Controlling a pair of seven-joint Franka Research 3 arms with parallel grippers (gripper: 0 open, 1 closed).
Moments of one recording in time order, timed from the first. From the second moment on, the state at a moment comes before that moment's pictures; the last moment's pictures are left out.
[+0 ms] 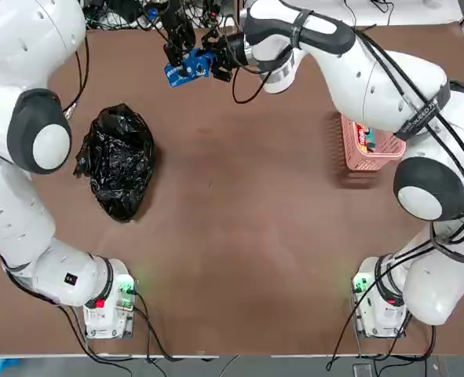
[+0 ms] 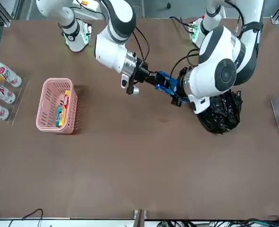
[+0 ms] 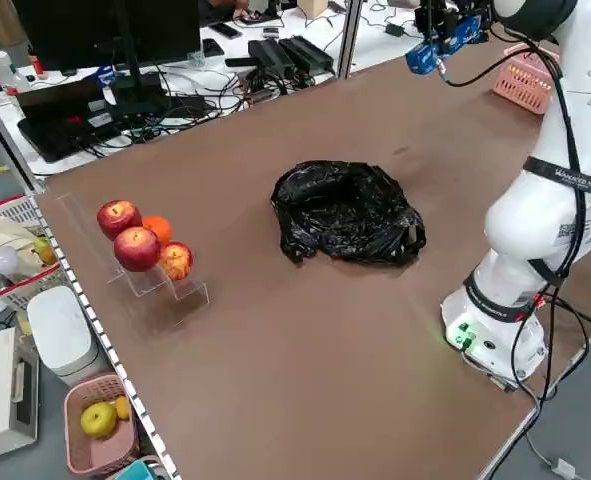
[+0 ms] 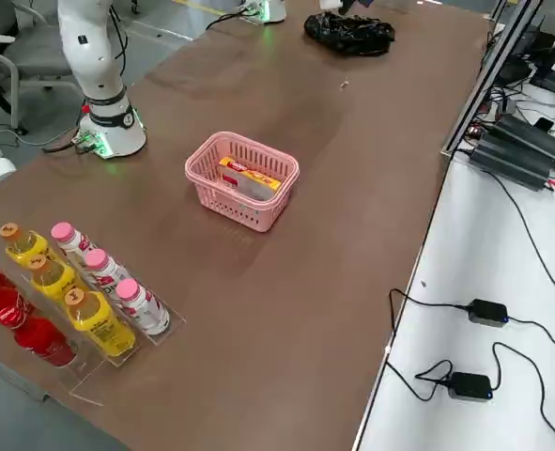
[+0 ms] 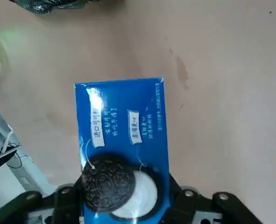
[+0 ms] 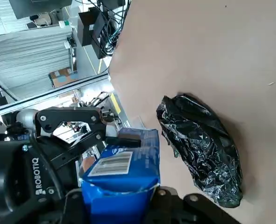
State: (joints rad) left arm -0.32 0.35 -0.16 -1.41 -0.32 1.54 -1.68; right arm 0.89 0.37 -0.03 -1.66 1.56 2.69 0.15
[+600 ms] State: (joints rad) left arm -0.32 0.35 -0.16 -1.41 -0.32 1.54 -1.68; right arm 0.89 0.38 -0.03 -1.63 1.56 2.69 0.15
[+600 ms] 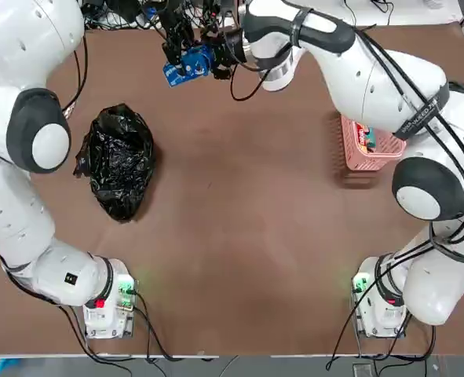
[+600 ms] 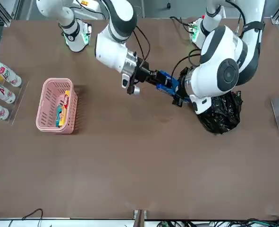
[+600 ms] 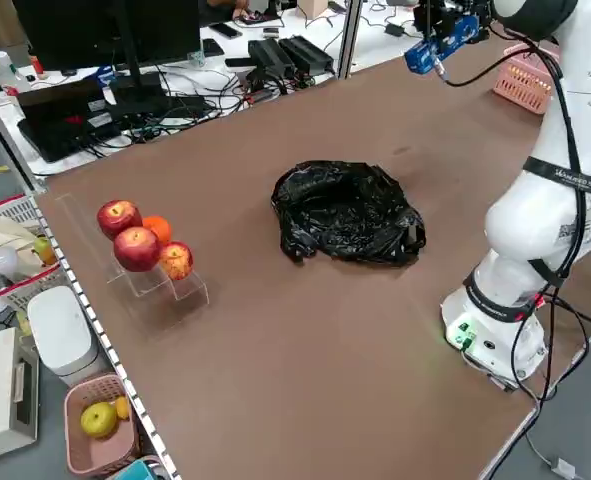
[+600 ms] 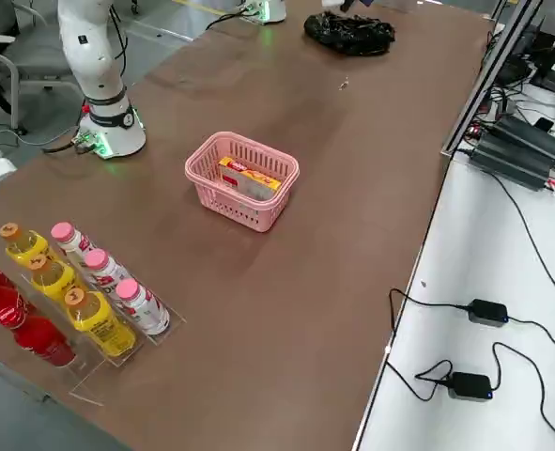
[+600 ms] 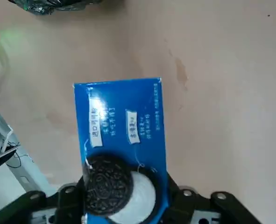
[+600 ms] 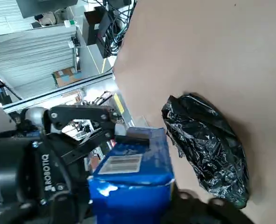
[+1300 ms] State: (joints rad) left arm -0.22 0.39 -0.15 -1.45 -0.21 1.52 -1.56; right arm 0.86 0.38 -0.05 -1.60 1.54 2.70 0.15
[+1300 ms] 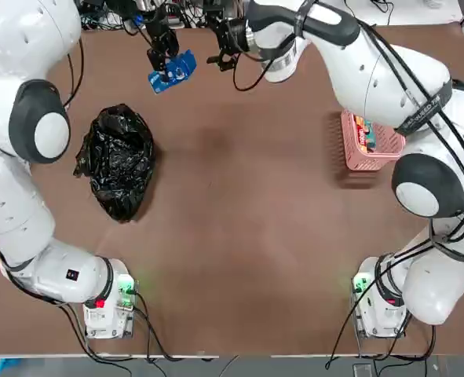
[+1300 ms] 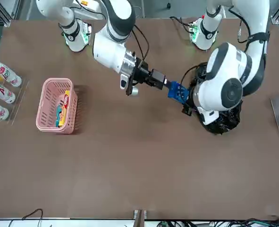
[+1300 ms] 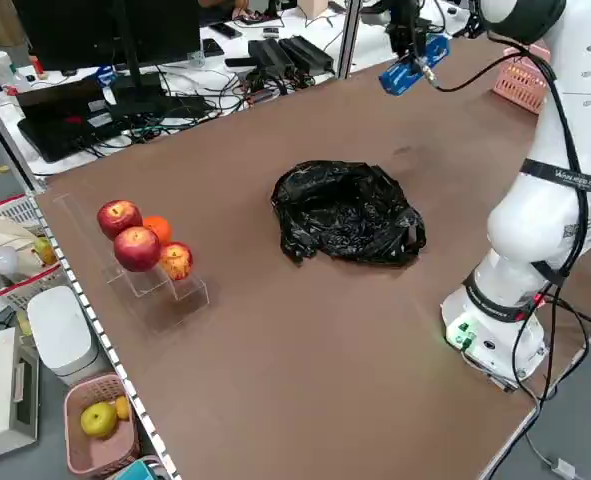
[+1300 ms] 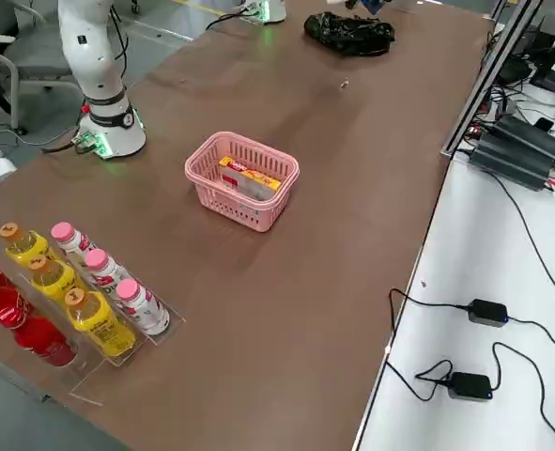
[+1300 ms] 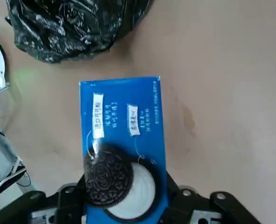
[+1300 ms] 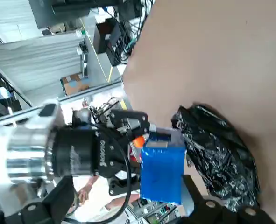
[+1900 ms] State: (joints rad) left arm -0.12 0.35 -0.15 -1.56 -0.04 1.45 -1.41; right arm 0.55 0.36 -0.06 -1.62 1.00 2.30 0.15
